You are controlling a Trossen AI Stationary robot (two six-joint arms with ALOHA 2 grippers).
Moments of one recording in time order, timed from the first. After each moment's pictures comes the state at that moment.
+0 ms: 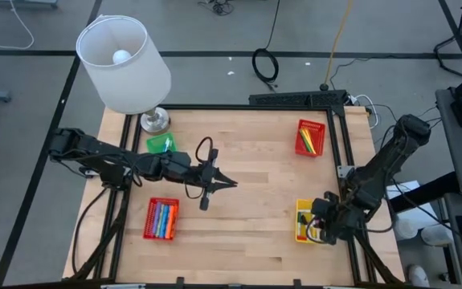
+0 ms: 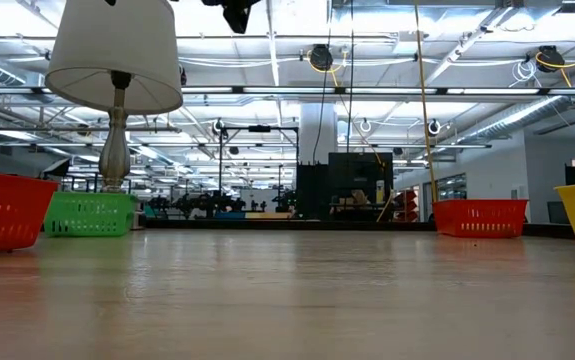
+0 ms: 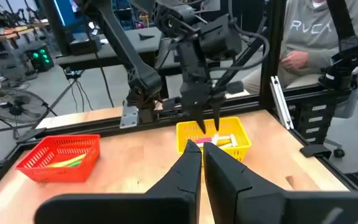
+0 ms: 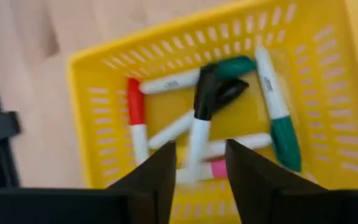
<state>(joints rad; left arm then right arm) -0.16 1.41 0.90 0.36 0.00 0.11 0.92 1.07 0.57 -0.68 0.21 1.25</state>
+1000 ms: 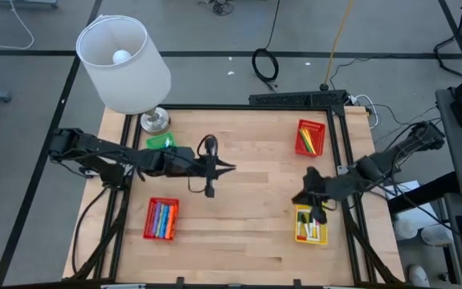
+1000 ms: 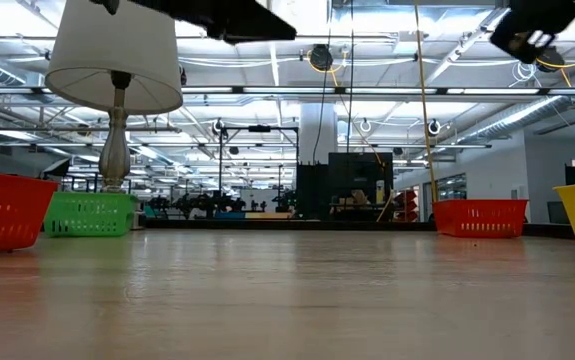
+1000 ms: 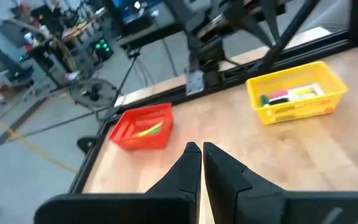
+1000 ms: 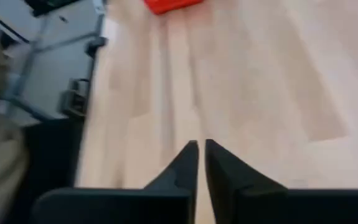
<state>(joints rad) -0.10 1.40 0.90 0.26 -0.19 0.34 0.52 0.89 0.79 -0.58 0.22 0.64</state>
